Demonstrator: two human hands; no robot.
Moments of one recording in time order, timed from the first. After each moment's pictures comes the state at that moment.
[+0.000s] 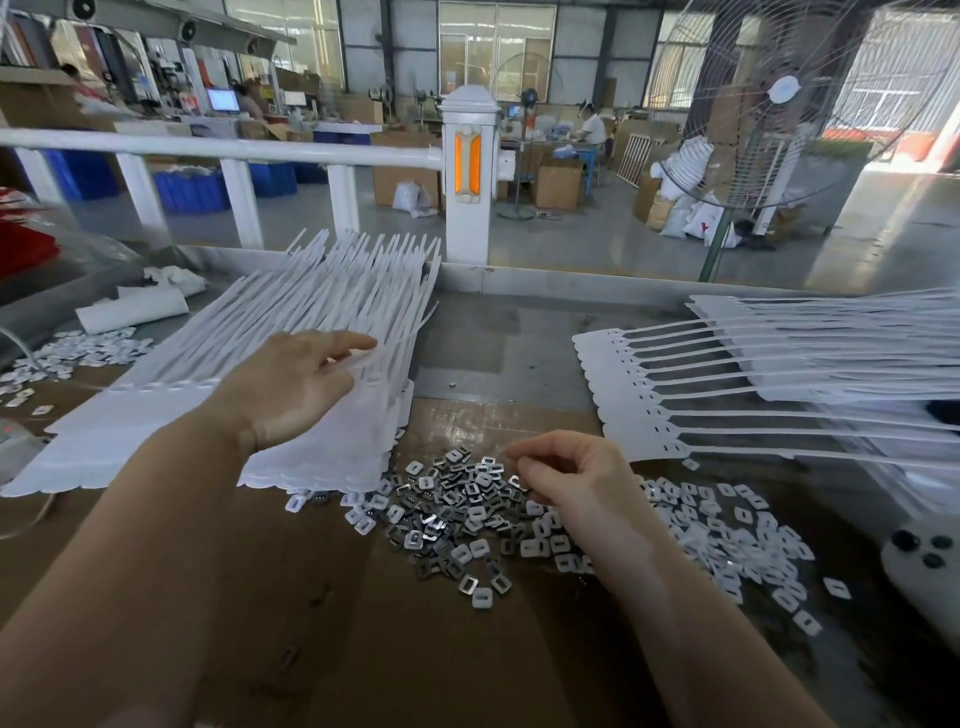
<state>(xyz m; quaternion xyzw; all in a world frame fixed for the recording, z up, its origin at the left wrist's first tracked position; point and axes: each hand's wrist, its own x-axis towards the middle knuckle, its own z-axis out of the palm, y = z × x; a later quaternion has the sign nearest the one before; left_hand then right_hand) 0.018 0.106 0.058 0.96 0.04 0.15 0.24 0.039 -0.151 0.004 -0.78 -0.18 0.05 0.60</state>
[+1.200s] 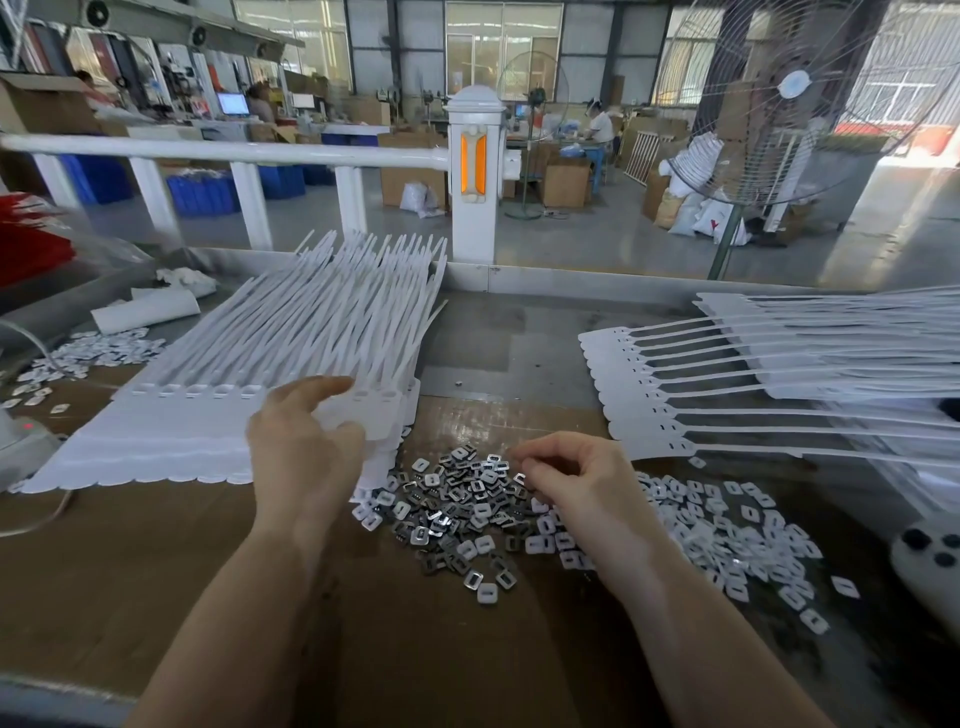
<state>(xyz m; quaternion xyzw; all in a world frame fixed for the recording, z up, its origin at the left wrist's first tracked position) -0.014 0.048 0.022 0.81 0.26 0.32 0.41 0.038 -0.150 0.001 -0.80 -0.17 0.03 0.58</state>
